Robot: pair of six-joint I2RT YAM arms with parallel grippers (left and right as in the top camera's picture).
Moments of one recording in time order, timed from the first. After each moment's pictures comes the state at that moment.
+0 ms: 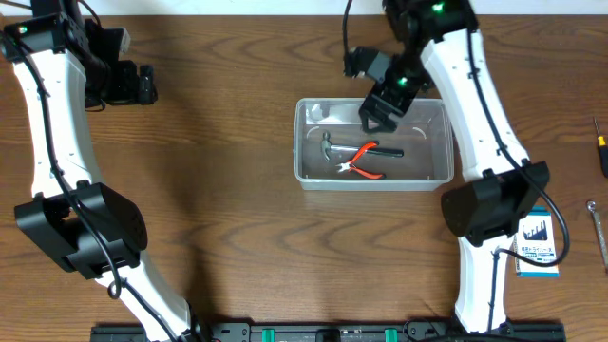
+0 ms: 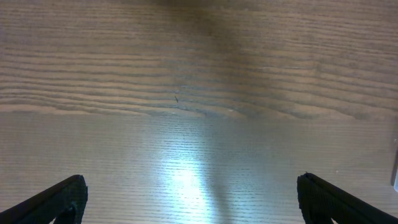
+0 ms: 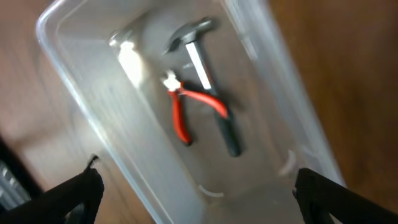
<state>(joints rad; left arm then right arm) 0.29 2.03 2.08 -1.37 0.13 0.25 0.29 2.24 2.45 -1.69 -0.20 -0.69</state>
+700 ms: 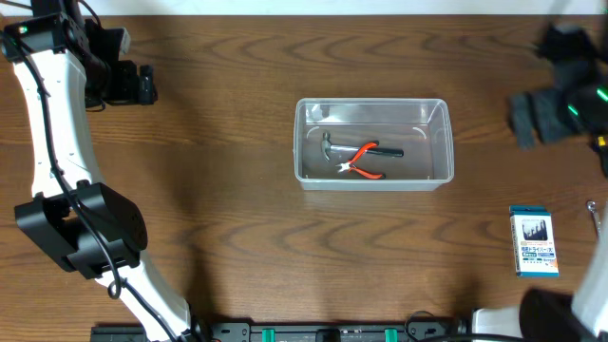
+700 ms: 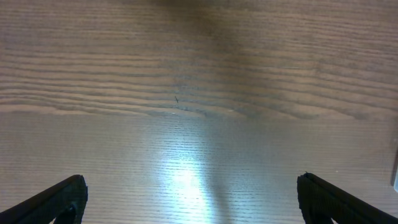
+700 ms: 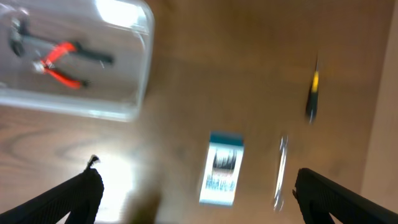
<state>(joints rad) 0.29 2.03 2.08 -1.37 0.13 0.25 -0.19 1.58 2.11 -1.70 0.01 -0.32</state>
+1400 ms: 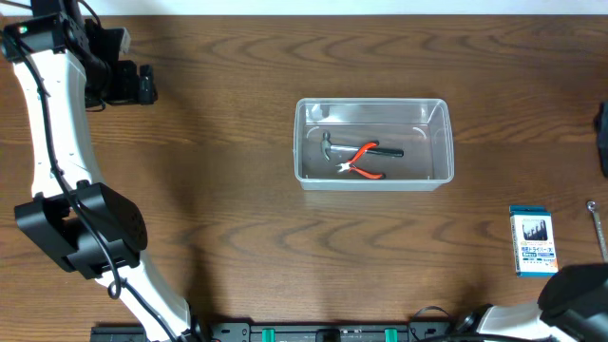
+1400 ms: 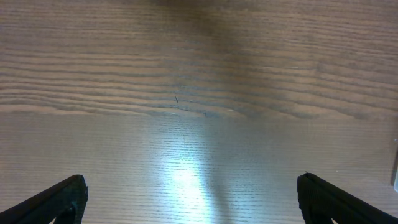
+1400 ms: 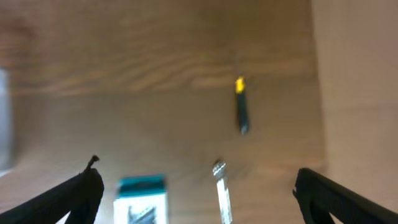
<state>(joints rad) 0.29 2.03 2.08 -1.37 0.13 0.25 -0.63 1.68 1.83 -1.18 -0.09 -0.56</state>
